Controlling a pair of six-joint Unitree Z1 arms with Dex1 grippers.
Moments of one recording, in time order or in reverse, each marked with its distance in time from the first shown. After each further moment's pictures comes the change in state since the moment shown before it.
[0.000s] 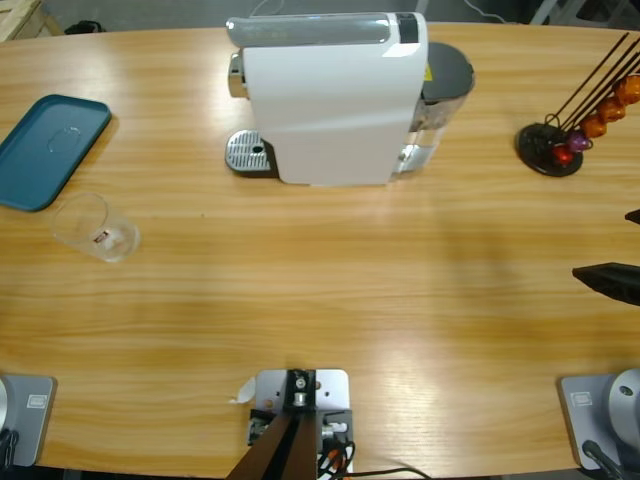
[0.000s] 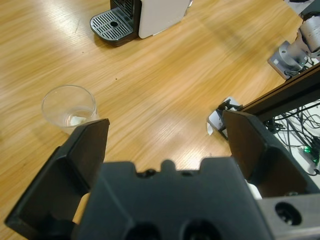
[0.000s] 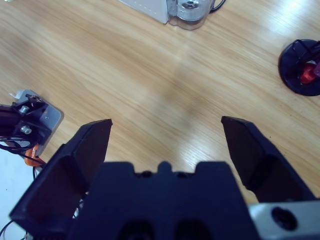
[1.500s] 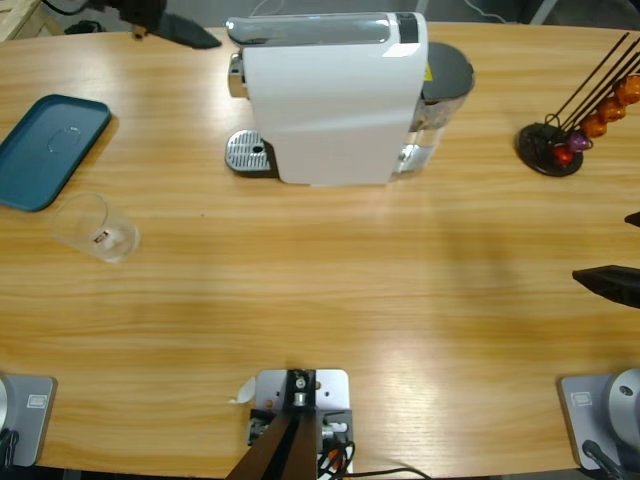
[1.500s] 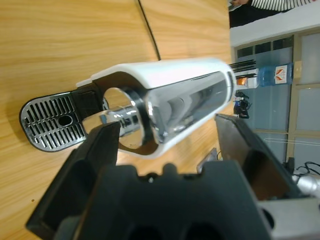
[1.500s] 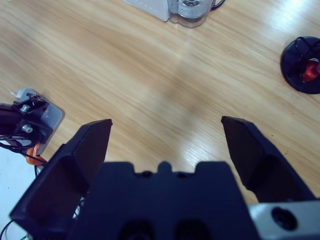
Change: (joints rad) arm 0 0.264 1.138 -0.646 -0.335 -0.392 -0.482; arm 1 0.000 0.000 0.000 0.005 0.007 0.005
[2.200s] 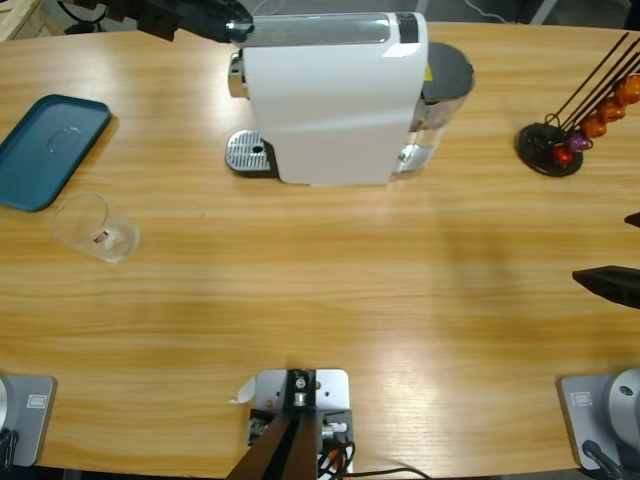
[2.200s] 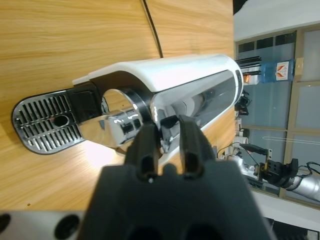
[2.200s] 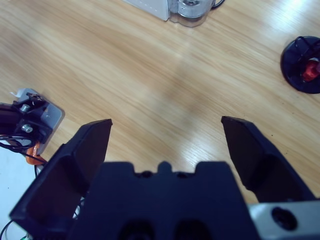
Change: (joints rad) arm 0 -0.006 0.032 -0.012 -0.003 -0.015 0.000; arm 1 0.000 0.000 0.000 0.001 0.000 0.000
